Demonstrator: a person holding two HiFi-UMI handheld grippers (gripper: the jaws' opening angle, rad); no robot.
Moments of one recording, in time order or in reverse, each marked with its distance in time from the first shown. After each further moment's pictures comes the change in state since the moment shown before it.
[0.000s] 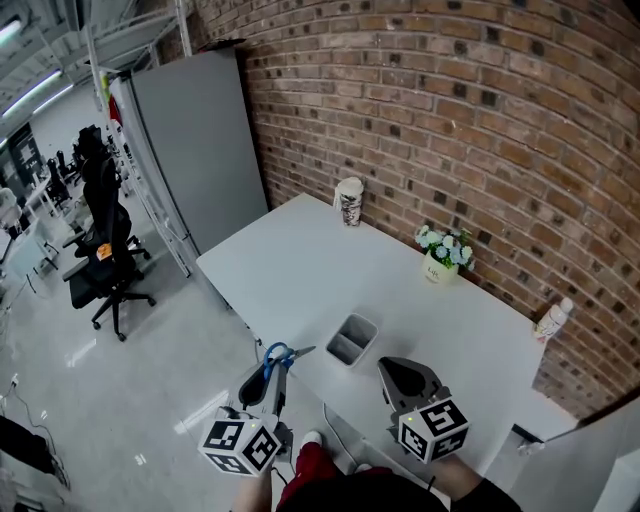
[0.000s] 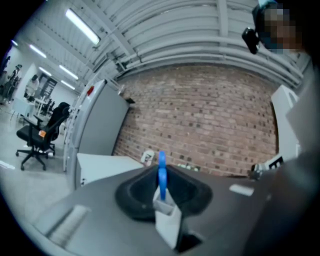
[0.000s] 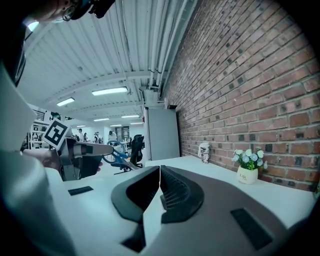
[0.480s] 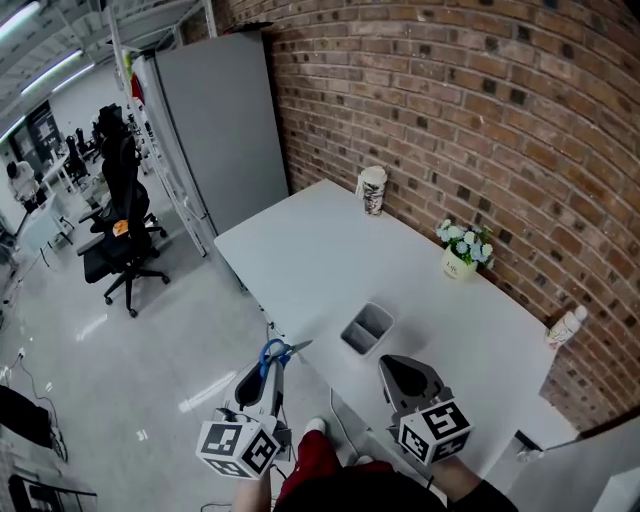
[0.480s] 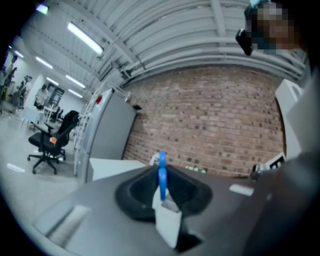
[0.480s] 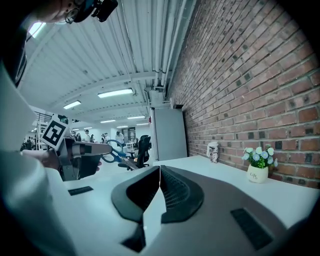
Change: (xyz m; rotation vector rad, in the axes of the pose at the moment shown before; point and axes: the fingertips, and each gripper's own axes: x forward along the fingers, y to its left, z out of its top) left arm -0.035 0.011 0.005 0.020 -0.045 0.100; right arm 0.006 0.024 -0.003 0.004 -0.007 0.077
